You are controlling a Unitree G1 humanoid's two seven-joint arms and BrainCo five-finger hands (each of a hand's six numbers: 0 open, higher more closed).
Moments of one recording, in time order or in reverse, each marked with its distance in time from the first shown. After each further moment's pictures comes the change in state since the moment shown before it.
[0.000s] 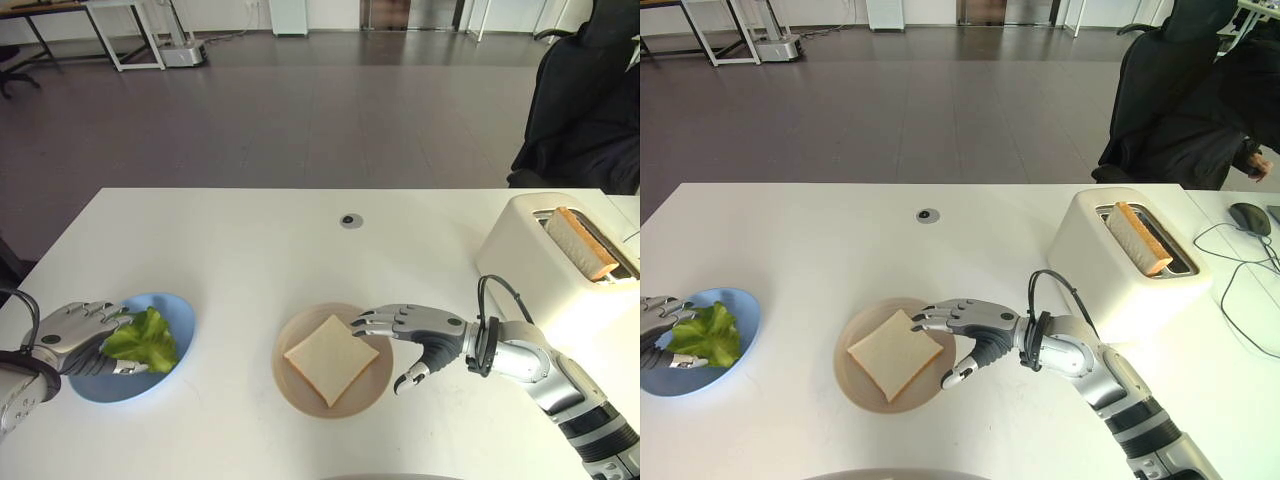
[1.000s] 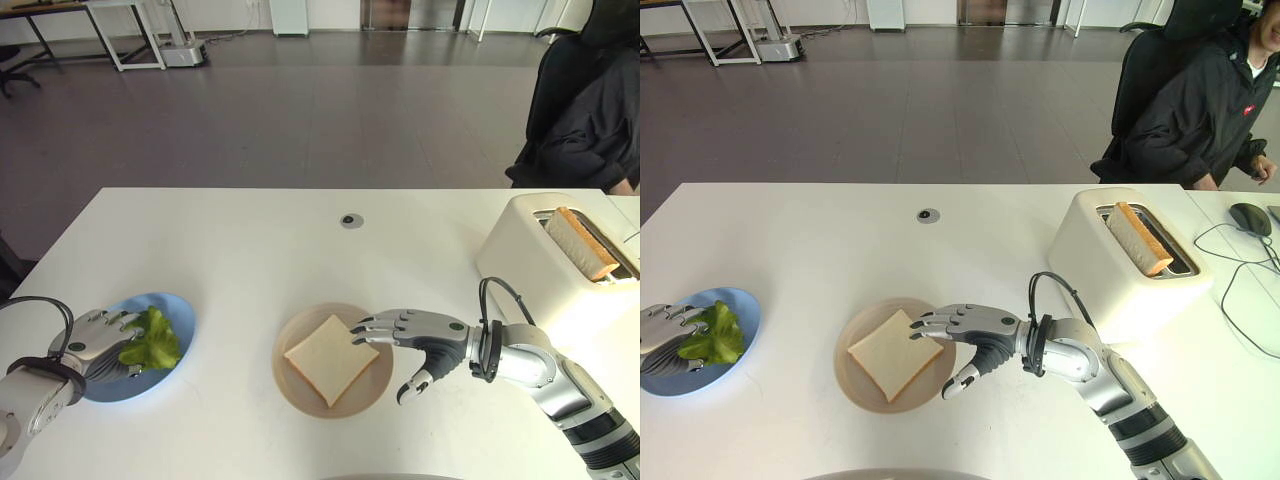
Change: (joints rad) left arm -0.048 0.030 -0.179 0.033 0.049 0.110 0.114; right arm 0.028 -0.010 -0.014 -0.055 0.023 0.009 0.057
